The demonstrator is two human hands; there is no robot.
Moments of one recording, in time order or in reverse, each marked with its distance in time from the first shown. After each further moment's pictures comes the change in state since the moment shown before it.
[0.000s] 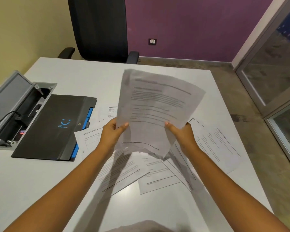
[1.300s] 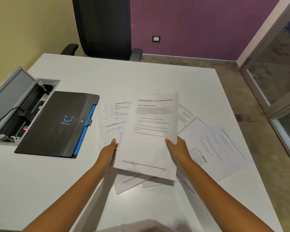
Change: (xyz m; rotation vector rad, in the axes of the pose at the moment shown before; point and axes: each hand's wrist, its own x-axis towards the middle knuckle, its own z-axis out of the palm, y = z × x) left_hand -0.019 -0.059 -0.026 0.166 0.042 -0.517; right_hand -0.012 0.052 0.017 -0.075 0.005 0.226
